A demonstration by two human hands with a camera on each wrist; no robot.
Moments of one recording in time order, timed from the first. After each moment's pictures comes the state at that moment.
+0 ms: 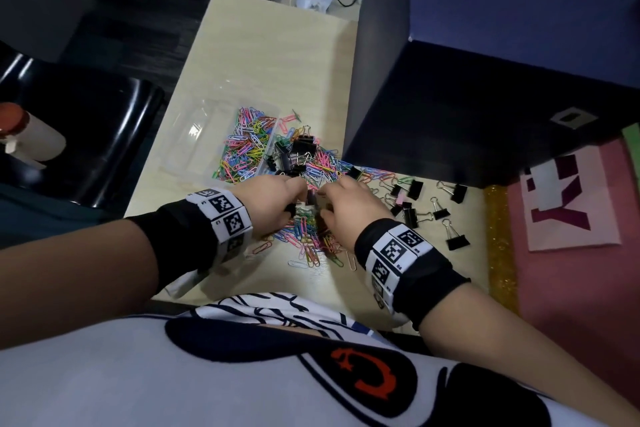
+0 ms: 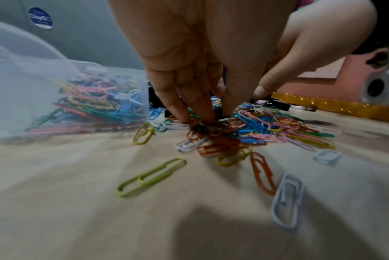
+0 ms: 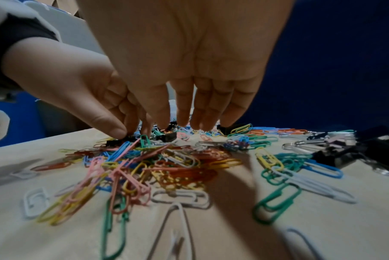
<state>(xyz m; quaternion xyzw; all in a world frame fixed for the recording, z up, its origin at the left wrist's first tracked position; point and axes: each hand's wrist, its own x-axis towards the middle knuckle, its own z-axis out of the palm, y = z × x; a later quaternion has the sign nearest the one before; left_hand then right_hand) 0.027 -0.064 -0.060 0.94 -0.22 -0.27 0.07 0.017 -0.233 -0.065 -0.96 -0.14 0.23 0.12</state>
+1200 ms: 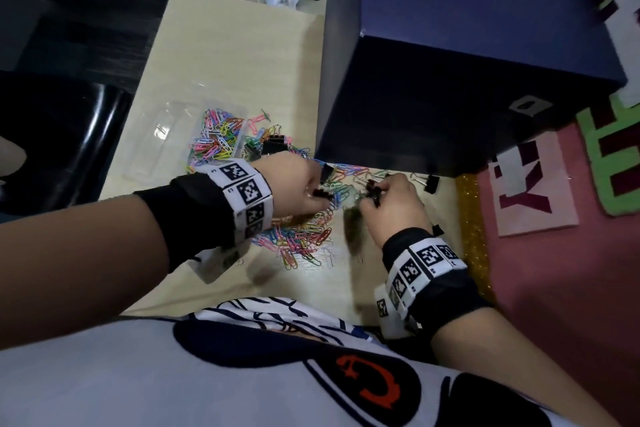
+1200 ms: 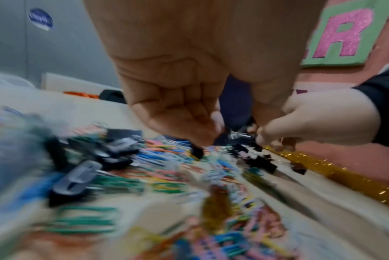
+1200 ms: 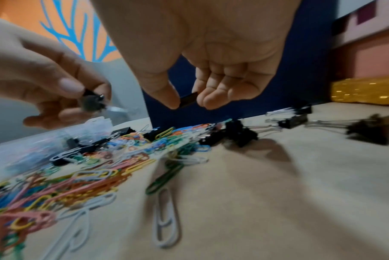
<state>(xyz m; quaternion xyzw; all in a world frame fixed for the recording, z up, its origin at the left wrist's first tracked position) 0.055 -0.122 -0.032 0.93 -0.23 -0.26 0.12 0.006 -0.305 -0.063 -0.95 0.20 0.11 0.23</state>
